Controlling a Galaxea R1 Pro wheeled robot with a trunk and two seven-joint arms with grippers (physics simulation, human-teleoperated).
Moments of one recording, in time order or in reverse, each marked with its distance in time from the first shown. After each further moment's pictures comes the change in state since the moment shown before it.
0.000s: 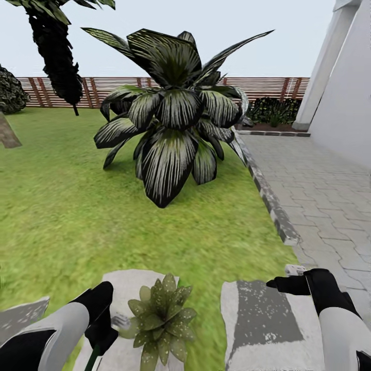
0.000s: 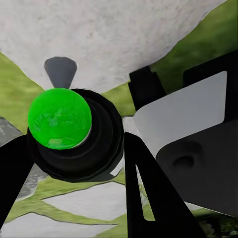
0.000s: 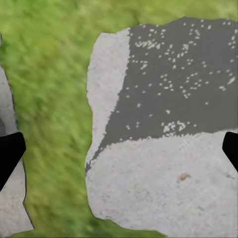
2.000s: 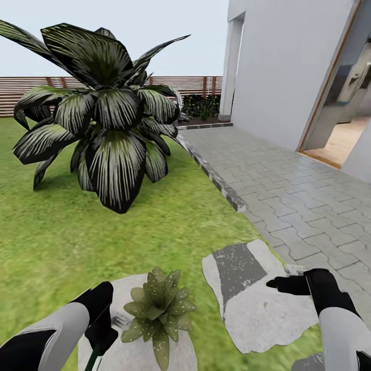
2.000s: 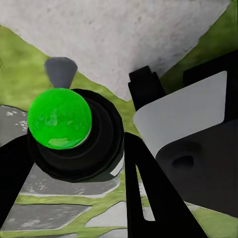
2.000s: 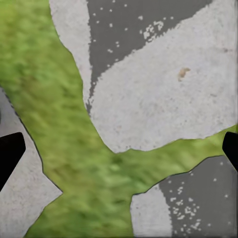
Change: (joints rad) left arm 0.000 0.000 0.000 0.001 0.000 -0.001 0.000; right arm 0.000 0.000 0.000 -0.001 0.000 0.001 0.000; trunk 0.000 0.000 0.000
